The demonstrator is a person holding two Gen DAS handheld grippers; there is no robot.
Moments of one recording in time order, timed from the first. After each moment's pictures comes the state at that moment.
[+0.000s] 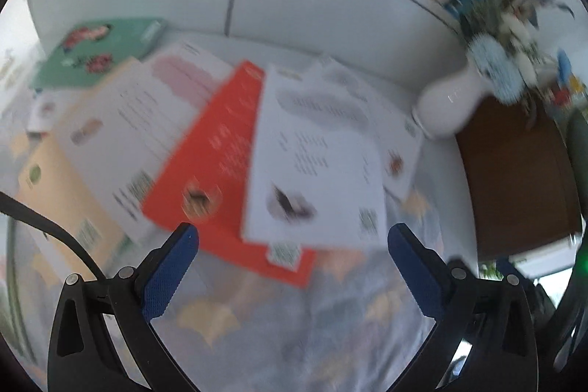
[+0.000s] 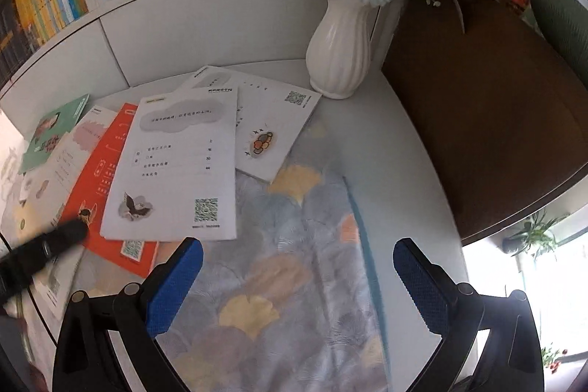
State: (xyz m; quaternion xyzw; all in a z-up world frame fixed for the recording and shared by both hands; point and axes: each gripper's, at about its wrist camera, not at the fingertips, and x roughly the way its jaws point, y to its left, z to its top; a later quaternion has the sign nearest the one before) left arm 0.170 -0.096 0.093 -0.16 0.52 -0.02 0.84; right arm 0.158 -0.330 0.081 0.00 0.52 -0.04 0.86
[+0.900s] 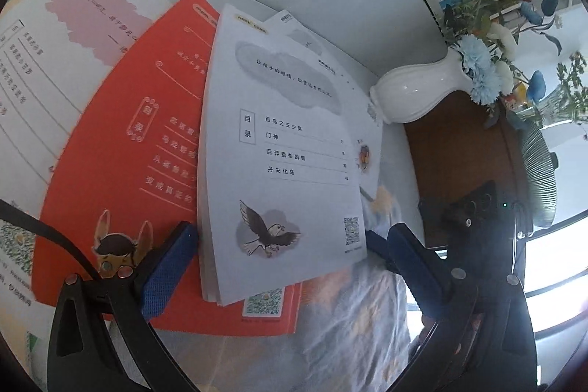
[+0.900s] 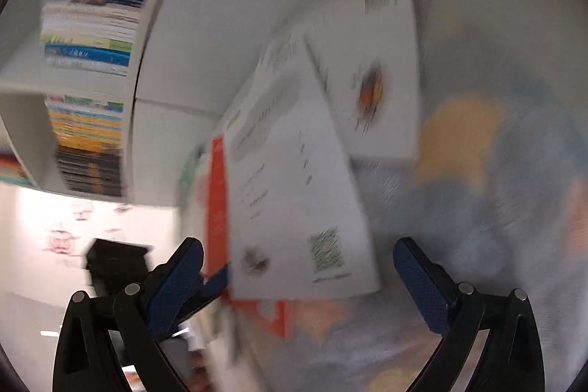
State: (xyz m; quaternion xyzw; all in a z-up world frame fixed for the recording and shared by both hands) left arm 0.225 -0.074 -0.001 -0.28 0.54 -0.22 0.76; right arm 0.233 -0.359 -0.040 0.42 0.54 0.20 0.70
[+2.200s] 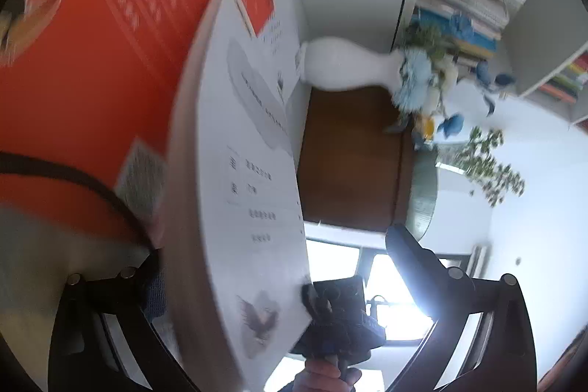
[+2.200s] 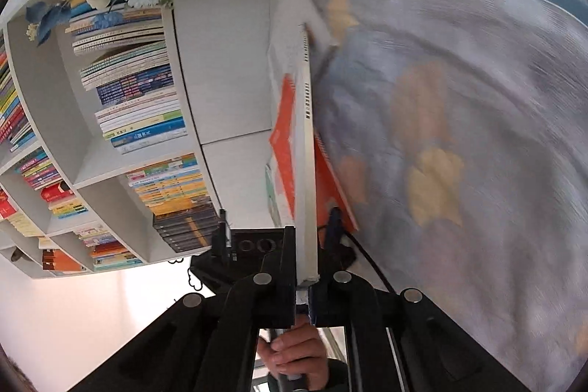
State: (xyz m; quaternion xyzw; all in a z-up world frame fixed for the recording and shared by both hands) left arm 0.190 -0.090 -0.048 -0.53 0.54 -0.33 0.56; right arm 0.073 -0.369 -0.048 0.66 0.43 0.18 0.59
